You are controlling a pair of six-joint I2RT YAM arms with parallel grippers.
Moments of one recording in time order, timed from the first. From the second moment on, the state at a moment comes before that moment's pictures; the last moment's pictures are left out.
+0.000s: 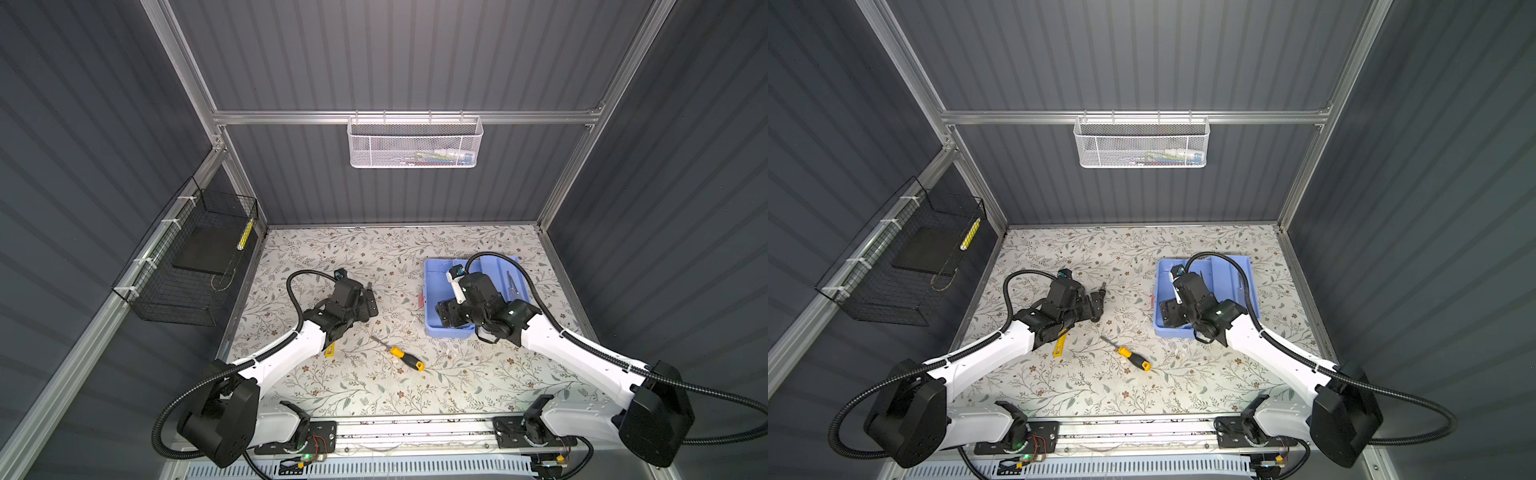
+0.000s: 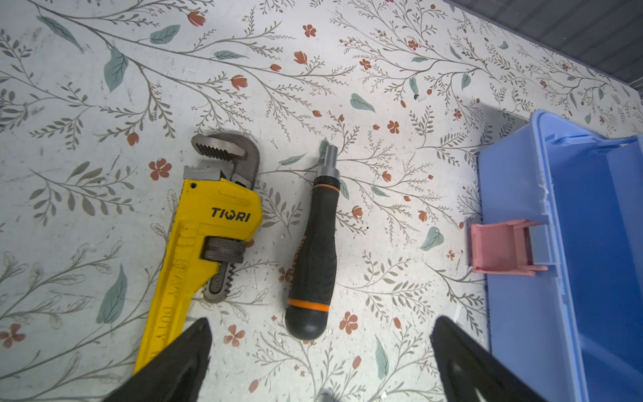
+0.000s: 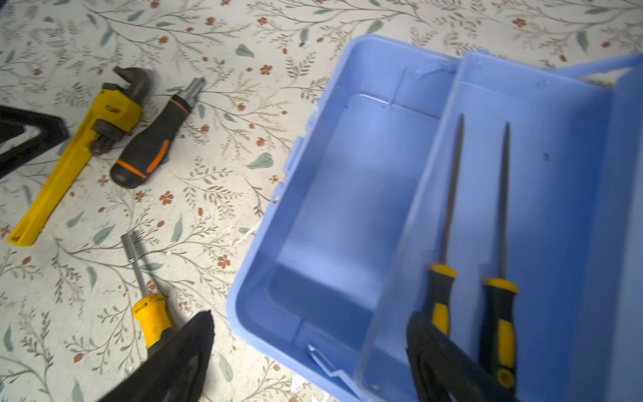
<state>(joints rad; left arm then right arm) -0.56 1.31 0.76 -0.24 -0.19 -0.61 0.68 1.24 0.88 -0.44 0.12 0.25</state>
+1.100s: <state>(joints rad) -0.54 1.31 0.76 -0.29 -0.28 -0.62 1.01 1.67 1.03 -0.44 0.09 0.13</state>
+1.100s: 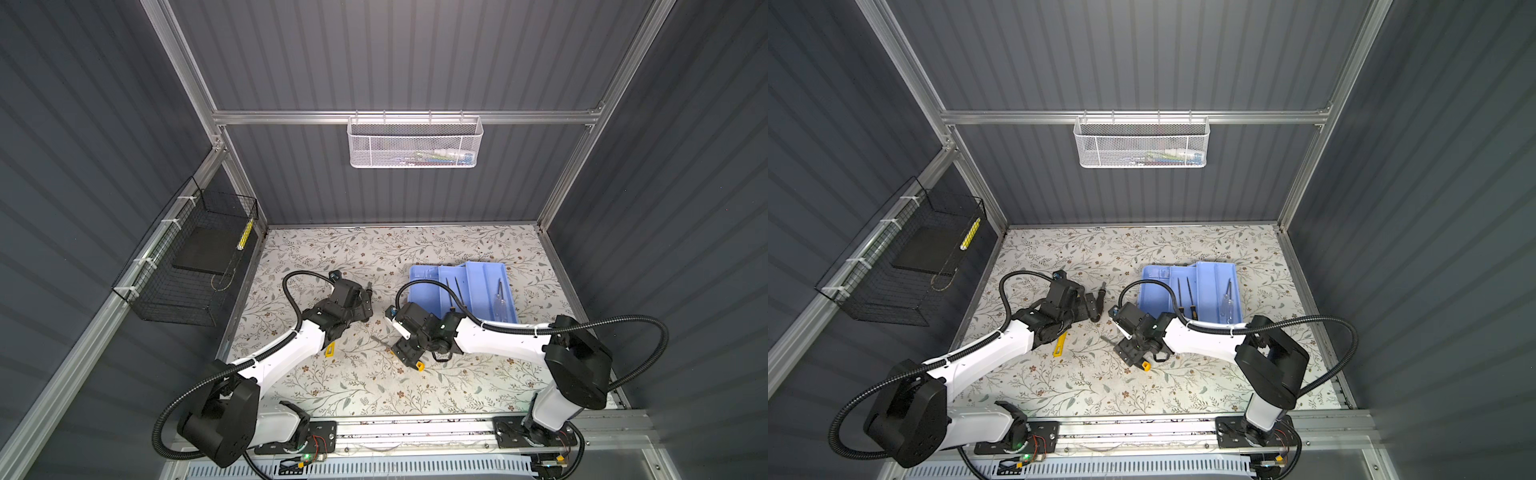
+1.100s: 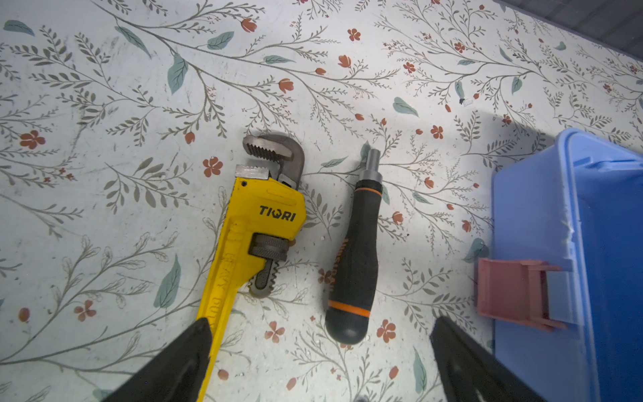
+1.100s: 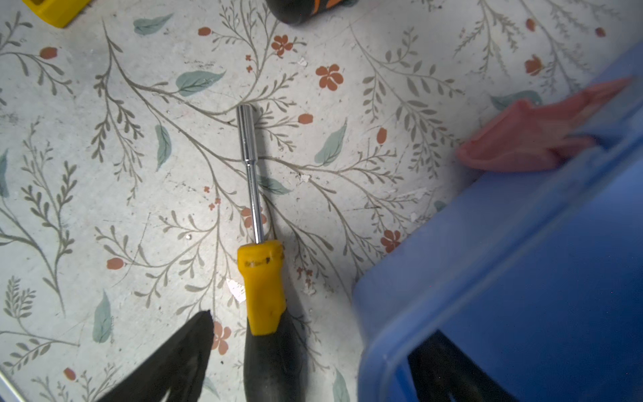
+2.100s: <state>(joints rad) -0.54 1.33 0.76 -0.28 -0.25 -0.62 0.96 1.49 0.85 -0.45 0.13 0.15</state>
